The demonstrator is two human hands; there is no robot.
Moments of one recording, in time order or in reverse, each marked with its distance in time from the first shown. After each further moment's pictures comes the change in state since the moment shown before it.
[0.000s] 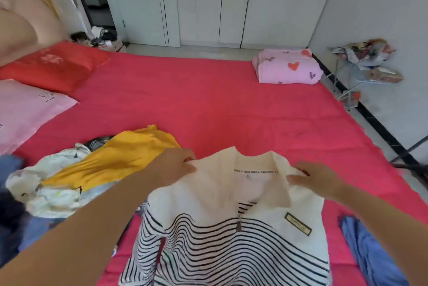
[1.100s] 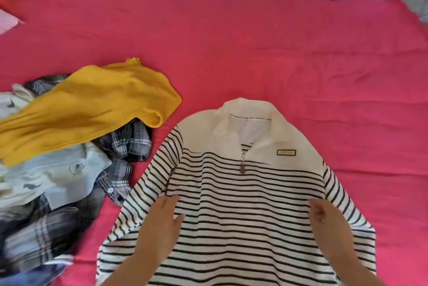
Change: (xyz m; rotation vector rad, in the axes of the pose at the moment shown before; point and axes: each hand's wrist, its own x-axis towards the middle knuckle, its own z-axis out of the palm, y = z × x) left_hand -0.006 -0.133 0.320 -0.156 -0.146 -0.474; right_hand 0.123 0.102 0.290 0.294 0.232 0.455
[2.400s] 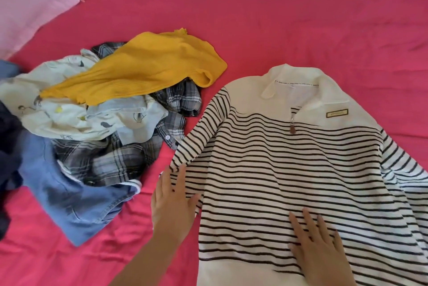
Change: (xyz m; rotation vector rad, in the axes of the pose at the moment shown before) left_hand -0.085 -0.093 0.025 0.149 0.228 -0.202; right_hand -0.150 0.044 0.119 -0.838 -0.397 -0.295
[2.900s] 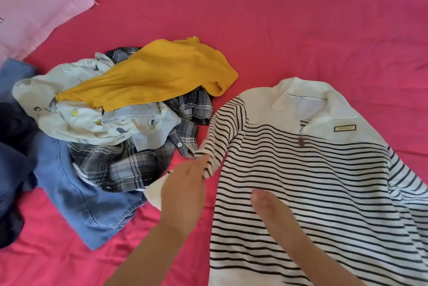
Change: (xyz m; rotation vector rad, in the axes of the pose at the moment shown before) left_hand 0.015 0.023 -0.083 -0.259 0.435 0.329; right_hand 0.004 -0.102 -0.116 1.037 -0.042 -0.125
